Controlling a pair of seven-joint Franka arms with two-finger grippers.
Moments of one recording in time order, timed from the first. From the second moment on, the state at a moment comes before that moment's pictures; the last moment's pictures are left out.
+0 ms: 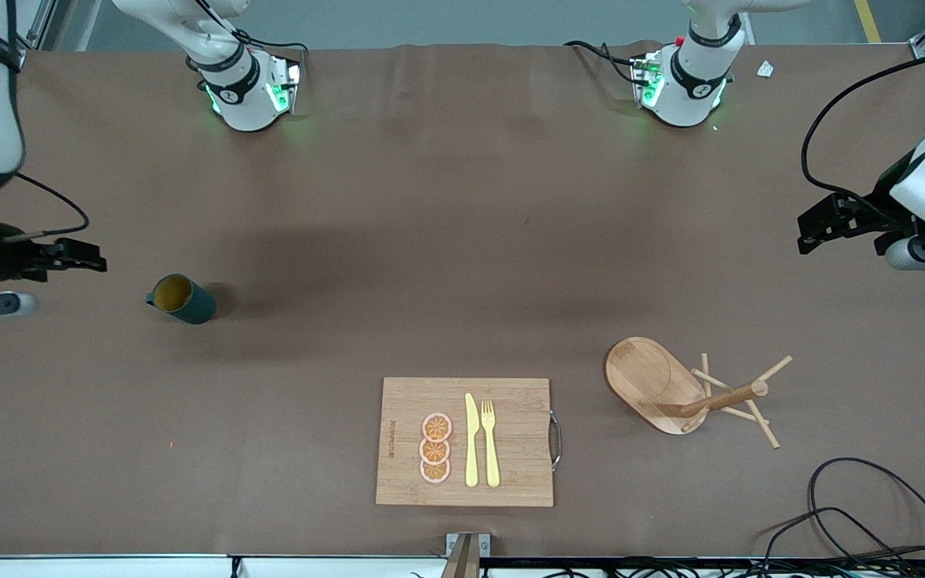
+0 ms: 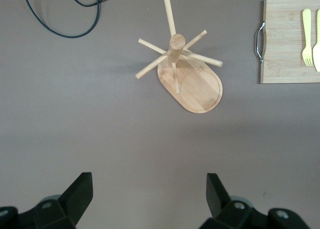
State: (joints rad) left arm -0.04 0.13 -0.09 -1.41 0.02 1.58 -0.09; right arm -0.02 0.19 -0.11 -1.71 0.03 1.72 -0.39
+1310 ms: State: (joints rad) left arm -0.03 0.13 -0.09 -1.41 0.02 1.58 -0.09; right arm -0.05 0.36 -0.11 -2.10 0.09 2.32 -0.83
